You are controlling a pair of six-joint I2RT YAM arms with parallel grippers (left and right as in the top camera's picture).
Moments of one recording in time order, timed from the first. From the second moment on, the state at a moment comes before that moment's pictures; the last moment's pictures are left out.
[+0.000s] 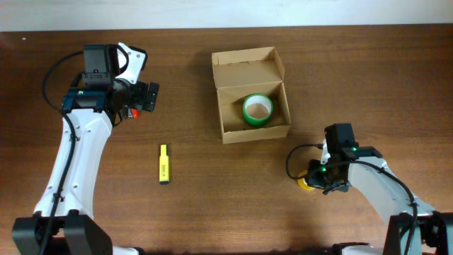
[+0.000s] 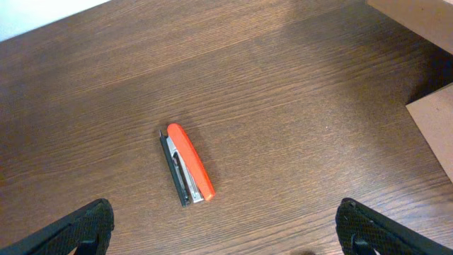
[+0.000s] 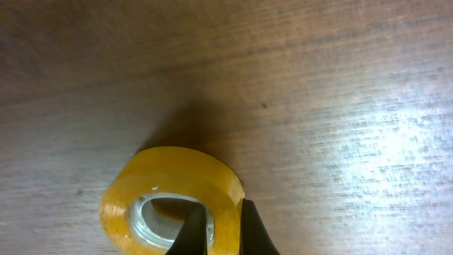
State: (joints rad) left arm 0.01 1.60 1.39 -0.69 0.03 0.32; right arm 0.03 1.46 0.69 -0.72 -0.10 0.26
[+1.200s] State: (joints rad) left arm 0.01 1.60 1.39 -0.69 0.03 0.32; right arm 0.28 2.08 2.11 -1.35 -0.10 -0.46
